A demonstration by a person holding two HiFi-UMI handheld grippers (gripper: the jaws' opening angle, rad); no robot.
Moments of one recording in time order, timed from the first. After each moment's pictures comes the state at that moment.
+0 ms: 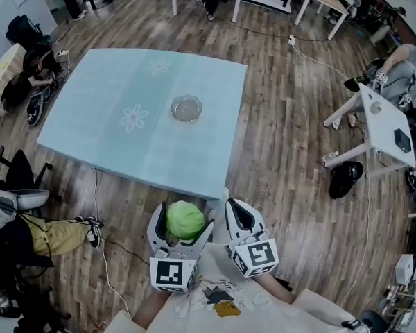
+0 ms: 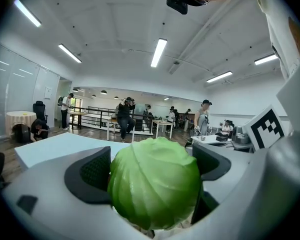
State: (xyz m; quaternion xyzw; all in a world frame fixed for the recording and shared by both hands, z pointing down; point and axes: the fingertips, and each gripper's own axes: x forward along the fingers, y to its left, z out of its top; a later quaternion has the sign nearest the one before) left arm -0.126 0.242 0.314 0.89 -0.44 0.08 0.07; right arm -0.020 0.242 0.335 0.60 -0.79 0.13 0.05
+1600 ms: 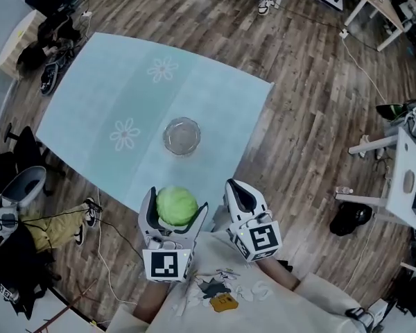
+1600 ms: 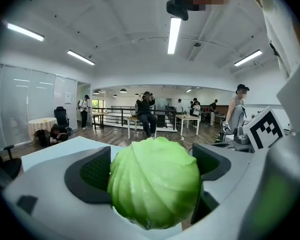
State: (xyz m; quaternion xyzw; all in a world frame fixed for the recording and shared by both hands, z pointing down) left arm 0.000 -0.033 0.325 0.81 -0.56 0.12 0.07; right arm 0.117 -0.058 0.371 0.49 -0.85 0.17 0.06
